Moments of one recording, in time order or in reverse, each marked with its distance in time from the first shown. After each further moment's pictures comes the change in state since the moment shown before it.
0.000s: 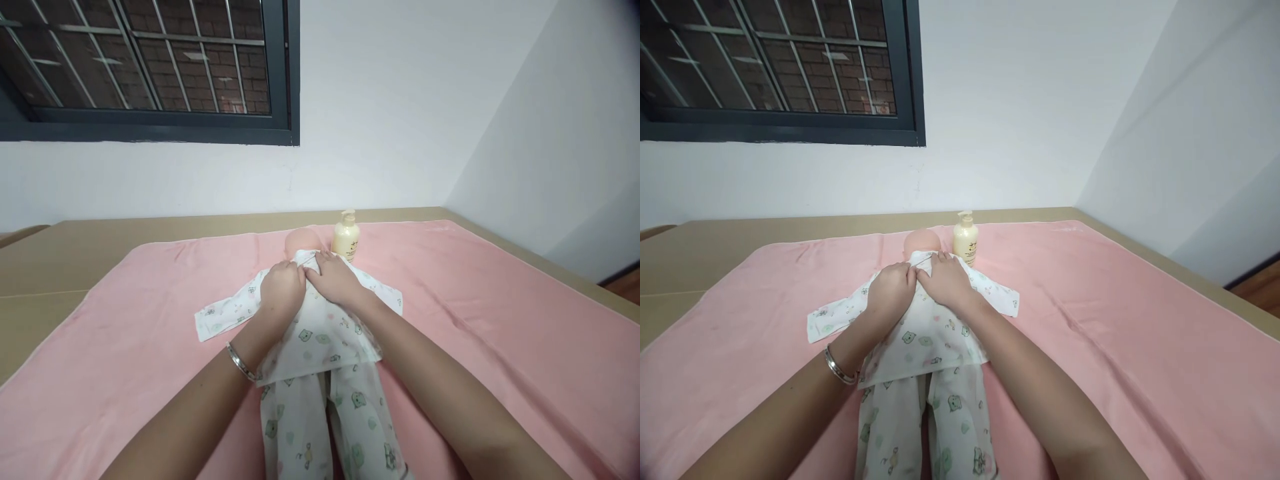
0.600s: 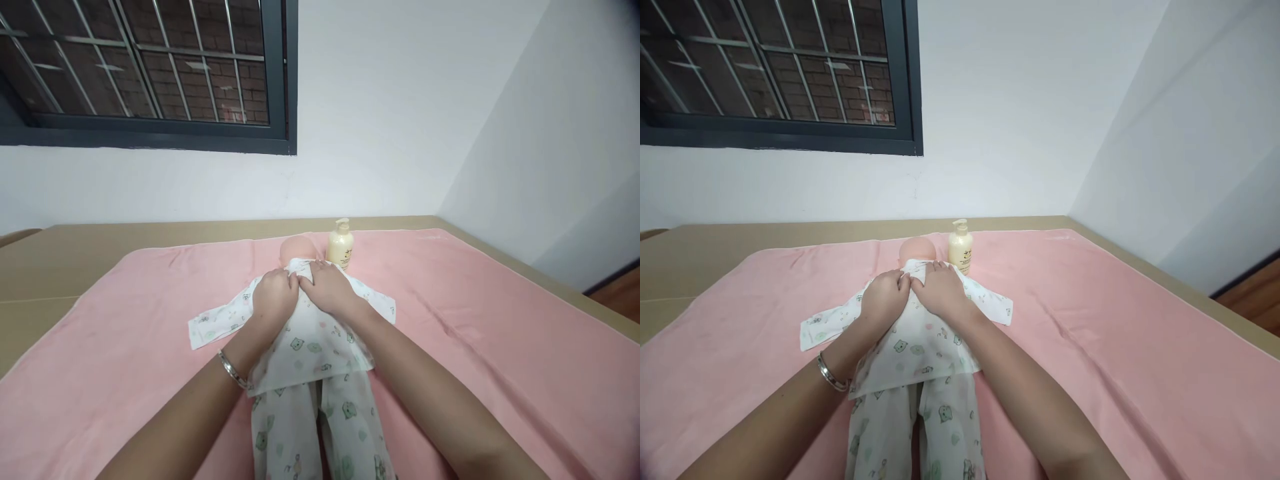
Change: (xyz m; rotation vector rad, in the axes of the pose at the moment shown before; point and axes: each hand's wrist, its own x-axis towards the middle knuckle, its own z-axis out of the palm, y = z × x) left_hand 0.003 -0.005 0.005 -0.070 0.034 -0.059; right_hand -0.004 -0.004 -0.006 -0.074 0.003 -0.007
